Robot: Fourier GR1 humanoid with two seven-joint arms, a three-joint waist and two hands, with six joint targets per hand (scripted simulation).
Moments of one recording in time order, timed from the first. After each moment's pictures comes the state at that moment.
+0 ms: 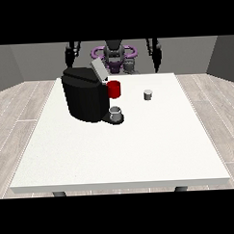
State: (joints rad) left arm 0.01 0.09 -0.02 -1.55 0.02 0.00 -0.01; right arm 0.00 -0.09 0.00 -1.58 0.01 -0.01 -0.02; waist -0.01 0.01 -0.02
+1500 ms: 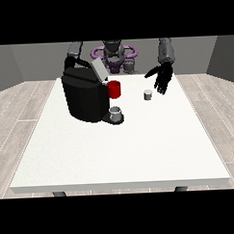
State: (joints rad) left arm -0.38 0.46 -0.01 -1.14 -0.35 -0.21 -0.07; right arm -0.17 -0.03 0.05 -1.52 0.18 -0.16 0.03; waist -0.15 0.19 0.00
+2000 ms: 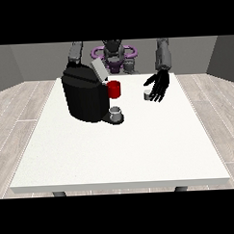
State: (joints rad) left arm -0.46 0.40 -0.05 -0.97 -0.53 -0.09 -0.13; right arm -0.23 -0.02 0.02 -1.42 0.16 -0.16 0.02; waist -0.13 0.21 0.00
